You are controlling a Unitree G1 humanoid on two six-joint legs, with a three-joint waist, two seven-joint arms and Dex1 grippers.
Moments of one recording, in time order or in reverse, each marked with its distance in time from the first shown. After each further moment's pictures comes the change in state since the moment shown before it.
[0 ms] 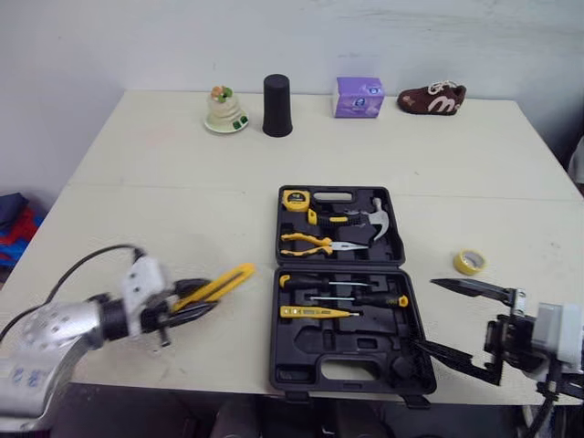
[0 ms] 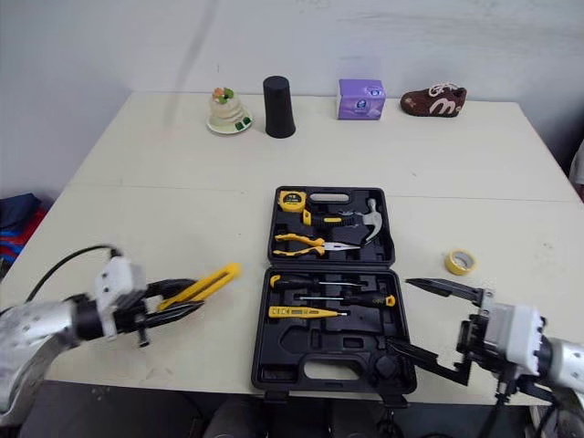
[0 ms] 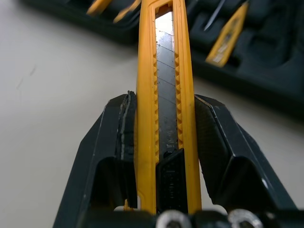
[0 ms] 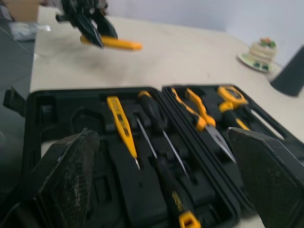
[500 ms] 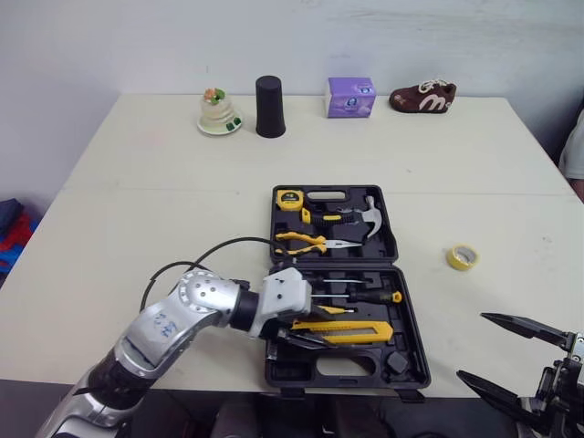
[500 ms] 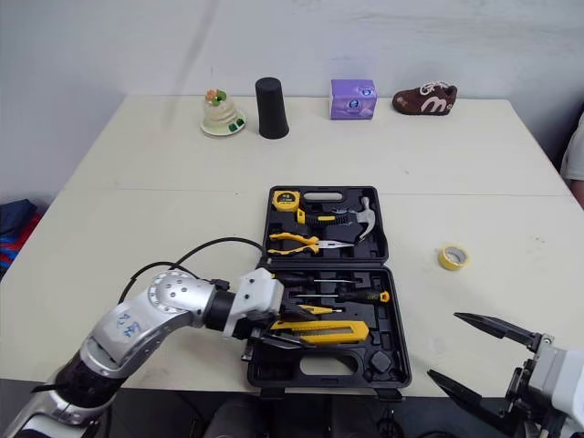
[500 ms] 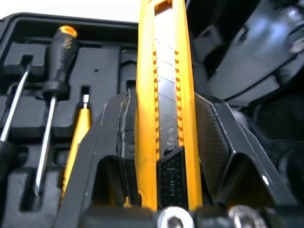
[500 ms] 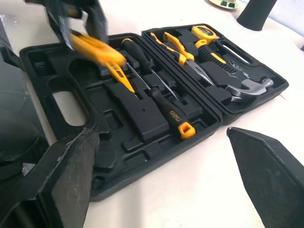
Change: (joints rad) left arm -0.457 -0.185 -0.606 -0.047 0.106 0.311 0.047; right arm 0.333 0.103 -0.208 -0.157 -0.003 0.030 -0.038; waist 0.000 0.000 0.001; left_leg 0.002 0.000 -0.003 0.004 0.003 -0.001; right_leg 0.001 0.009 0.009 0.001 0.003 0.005
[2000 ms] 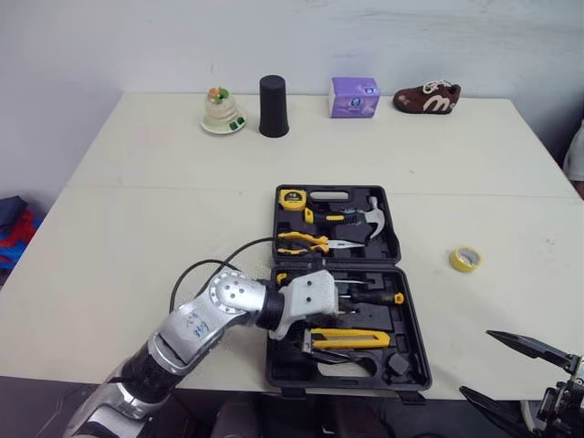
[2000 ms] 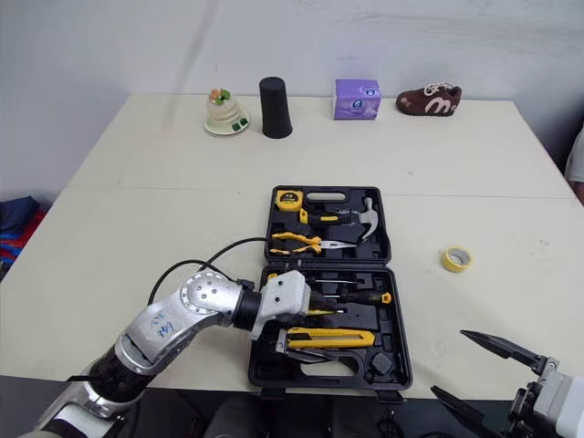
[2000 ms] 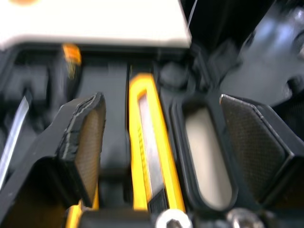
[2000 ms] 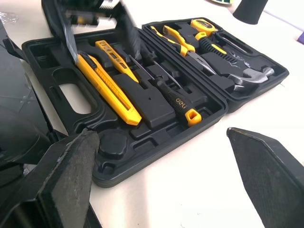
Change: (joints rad) left arm -0.006 -0.131 0.018 0.089 0.020 -0.132 -0.025; right arm -0.009 0.104 0.035 0.134 -0.048 -0.128 0.082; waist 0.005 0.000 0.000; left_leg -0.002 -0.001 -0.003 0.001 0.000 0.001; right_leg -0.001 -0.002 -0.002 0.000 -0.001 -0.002
